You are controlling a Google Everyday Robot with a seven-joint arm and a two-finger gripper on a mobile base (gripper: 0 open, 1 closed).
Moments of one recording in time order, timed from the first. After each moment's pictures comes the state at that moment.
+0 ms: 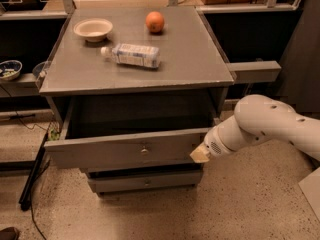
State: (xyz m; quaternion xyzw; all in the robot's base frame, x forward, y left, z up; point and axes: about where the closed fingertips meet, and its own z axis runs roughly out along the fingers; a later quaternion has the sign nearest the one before) arm 0.510 -0.124 0.664 -0.37 0.89 0.16 0.19
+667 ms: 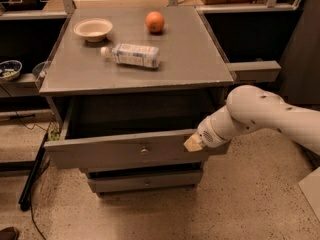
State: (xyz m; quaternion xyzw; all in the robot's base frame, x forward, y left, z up) arm 0.545 -0.108 0.670 -0.37 0.89 0.16 0.21
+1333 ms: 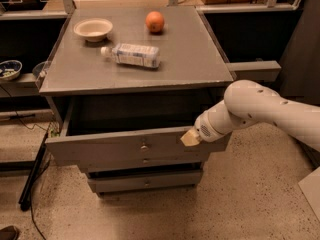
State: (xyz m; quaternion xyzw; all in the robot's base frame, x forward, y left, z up) arm 0.563 -0.094 0.677 -0.38 0.88 0.17 0.22
